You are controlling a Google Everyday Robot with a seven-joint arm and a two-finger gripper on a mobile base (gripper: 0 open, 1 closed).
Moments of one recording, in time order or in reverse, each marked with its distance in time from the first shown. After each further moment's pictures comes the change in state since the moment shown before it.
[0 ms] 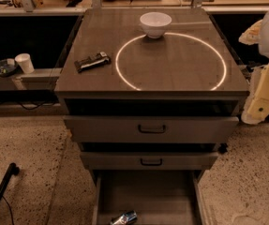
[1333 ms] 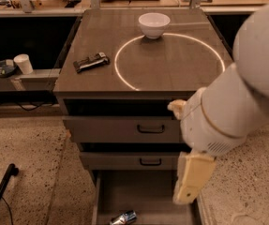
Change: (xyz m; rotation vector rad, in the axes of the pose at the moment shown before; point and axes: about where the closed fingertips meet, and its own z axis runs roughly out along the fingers) arm -0.083 0.137 0.095 -0.143 -0.164 -0.167
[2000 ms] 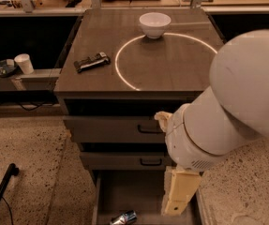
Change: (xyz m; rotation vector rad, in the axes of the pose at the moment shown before) arm -0.019 0.022 0.023 0.006 -0.016 -0.052
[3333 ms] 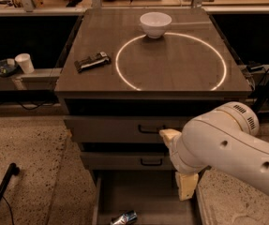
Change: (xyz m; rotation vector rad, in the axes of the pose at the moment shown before) arm 0.108 -0.049 0.146 0.081 0.192 -0.265
